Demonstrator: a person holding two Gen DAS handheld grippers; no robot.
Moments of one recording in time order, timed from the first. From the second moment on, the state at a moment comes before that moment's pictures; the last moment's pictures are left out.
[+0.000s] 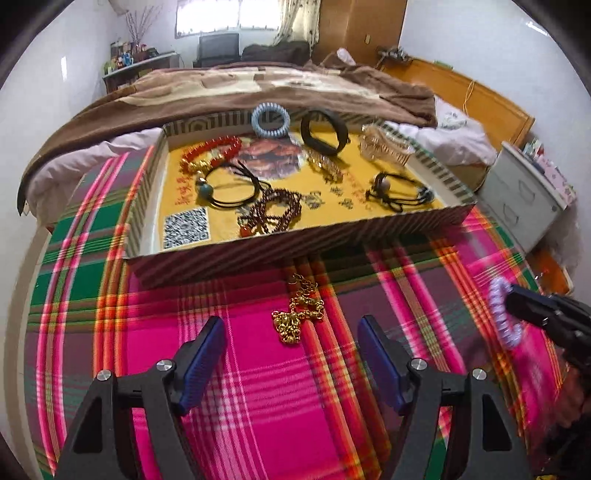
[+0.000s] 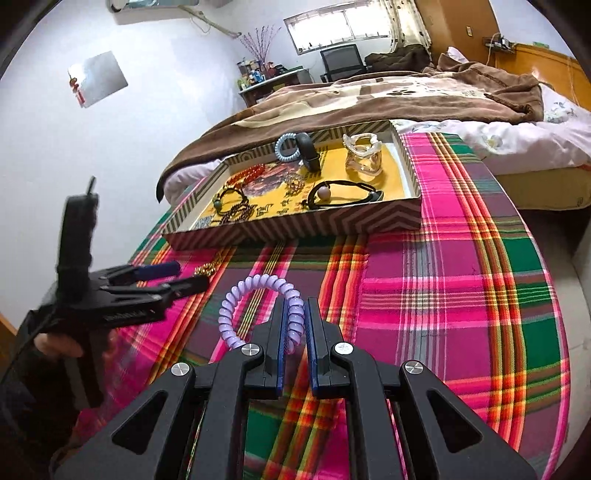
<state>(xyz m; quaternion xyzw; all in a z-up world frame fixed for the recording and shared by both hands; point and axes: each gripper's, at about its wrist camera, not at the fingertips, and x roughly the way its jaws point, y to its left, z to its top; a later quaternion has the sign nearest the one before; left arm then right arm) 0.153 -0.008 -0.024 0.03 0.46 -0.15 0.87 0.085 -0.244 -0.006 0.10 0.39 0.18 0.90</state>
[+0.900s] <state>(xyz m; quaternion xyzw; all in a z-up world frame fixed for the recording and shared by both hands) 0.144 -0.013 -0.022 0.04 0.44 -0.13 0.89 0.097 -0.234 -0.010 0.09 0.39 0.20 0.89</state>
